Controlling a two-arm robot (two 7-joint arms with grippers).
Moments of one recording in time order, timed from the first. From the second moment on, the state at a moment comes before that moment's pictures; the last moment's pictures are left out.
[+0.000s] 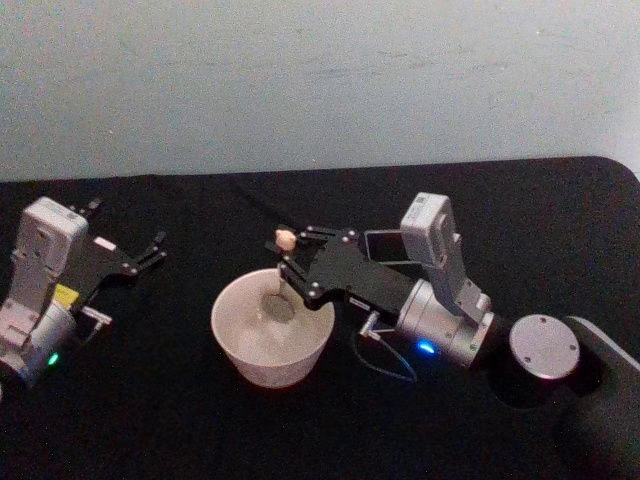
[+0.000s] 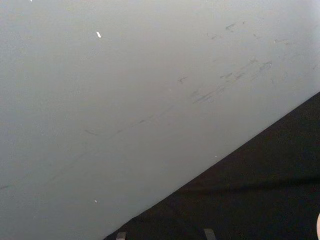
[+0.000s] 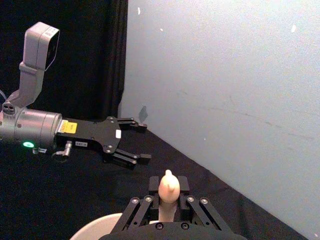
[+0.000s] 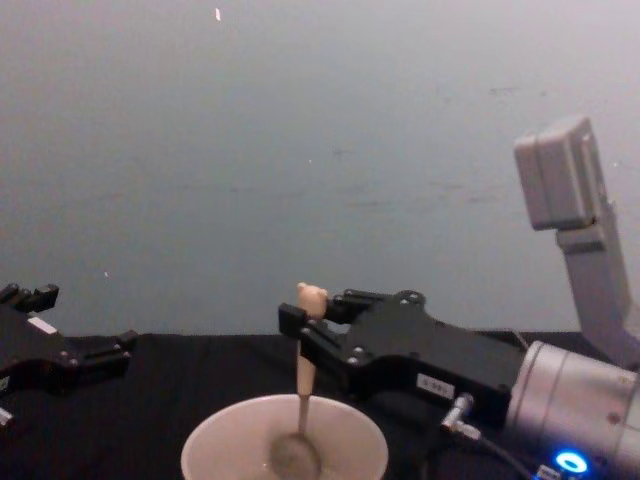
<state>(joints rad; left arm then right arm) -0.20 0.60 0.45 -1.41 -0.25 -0.12 0.03 0.38 0.24 -0.54 -1.19 0.30 -0.32 0.60</state>
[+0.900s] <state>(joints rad) -0.20 0.60 0.45 -1.41 -0.25 -0.12 0.03 0.28 0.34 -0.56 -1.37 0.35 -0.27 0.67</state>
